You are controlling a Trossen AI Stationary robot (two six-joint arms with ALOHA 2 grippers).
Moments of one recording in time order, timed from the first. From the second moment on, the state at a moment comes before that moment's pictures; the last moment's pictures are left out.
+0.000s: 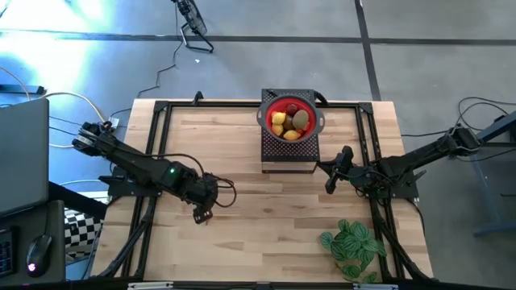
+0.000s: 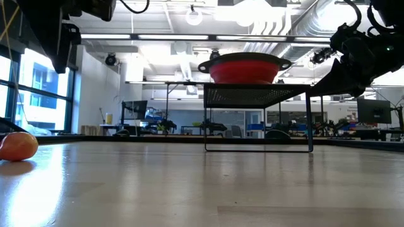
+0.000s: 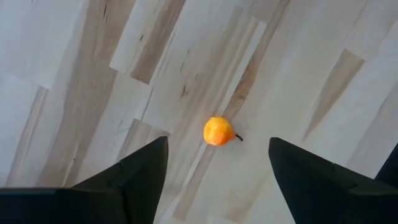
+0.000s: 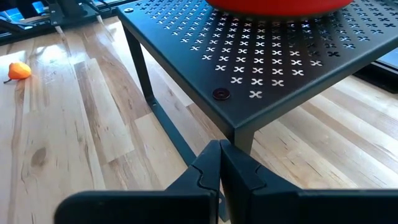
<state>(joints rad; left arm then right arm) -0.40 1.35 1.11 -1.05 -0.07 -0.86 0.30 0.71 0.21 -0.07 0.71 0.53</state>
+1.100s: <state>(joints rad) -0.41 1.36 0.88 -0.82 0.05 -1.34 0.30 0.71 0.21 -0.07 0.70 0.53</state>
